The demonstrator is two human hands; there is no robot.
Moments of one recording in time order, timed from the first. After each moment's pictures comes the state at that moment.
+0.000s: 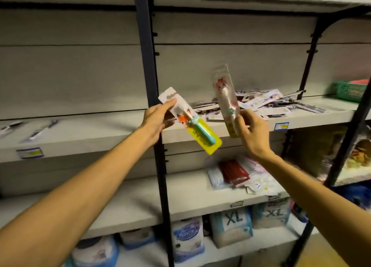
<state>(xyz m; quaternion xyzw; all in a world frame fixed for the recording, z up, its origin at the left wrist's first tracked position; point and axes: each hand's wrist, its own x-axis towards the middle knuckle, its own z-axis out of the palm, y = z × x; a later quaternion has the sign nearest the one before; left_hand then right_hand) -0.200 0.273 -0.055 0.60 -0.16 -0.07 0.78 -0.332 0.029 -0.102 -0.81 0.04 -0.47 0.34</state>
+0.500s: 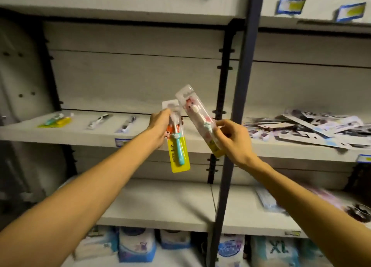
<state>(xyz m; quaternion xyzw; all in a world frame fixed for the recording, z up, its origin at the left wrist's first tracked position) -0.182 0.494 -0.037 0.64 -0.05 0.02 0.76 -0.272 0.286 -0.069 -0.84 -0.15 -0.33 0.41</state>
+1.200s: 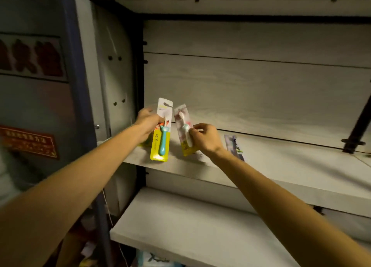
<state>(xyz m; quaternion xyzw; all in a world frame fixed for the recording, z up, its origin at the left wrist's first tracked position) 0.053 0.923 -0.035 0.73 0.06 0.17 0.66 0.024 0.732 -0.065 -0.84 -0.08 -0.14 0.51</state>
